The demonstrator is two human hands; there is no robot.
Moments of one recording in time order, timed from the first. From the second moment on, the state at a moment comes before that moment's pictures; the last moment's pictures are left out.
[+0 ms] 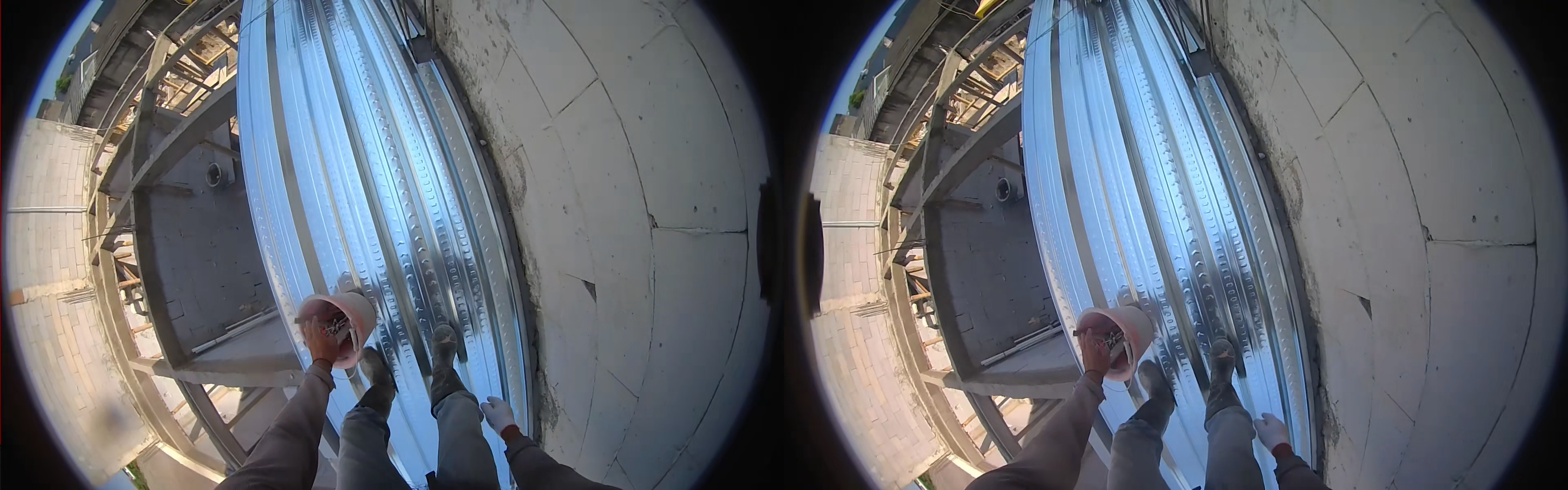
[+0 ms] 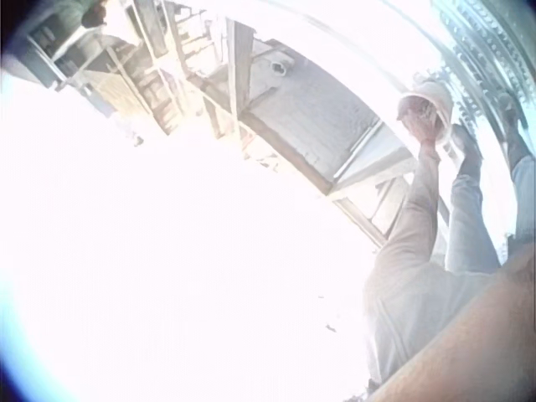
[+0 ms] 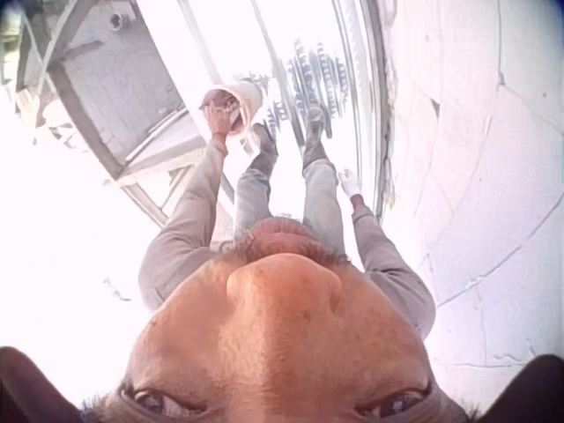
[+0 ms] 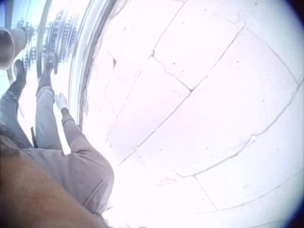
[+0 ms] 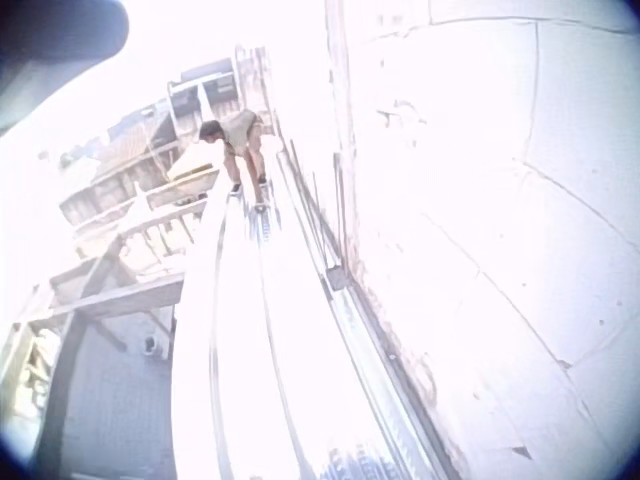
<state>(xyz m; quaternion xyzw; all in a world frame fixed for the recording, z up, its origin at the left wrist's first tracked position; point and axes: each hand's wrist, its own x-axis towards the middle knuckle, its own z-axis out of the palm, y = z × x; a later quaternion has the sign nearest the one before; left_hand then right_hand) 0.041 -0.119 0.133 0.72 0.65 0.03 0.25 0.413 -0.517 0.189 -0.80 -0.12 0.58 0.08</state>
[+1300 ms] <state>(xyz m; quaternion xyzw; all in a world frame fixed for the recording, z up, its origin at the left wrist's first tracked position) -0.153 -0.432 0.440 0.22 0.84 -0.06 0.49 0.408 -0.374 0.438 -0.75 -0.30 0.59 0.09</state>
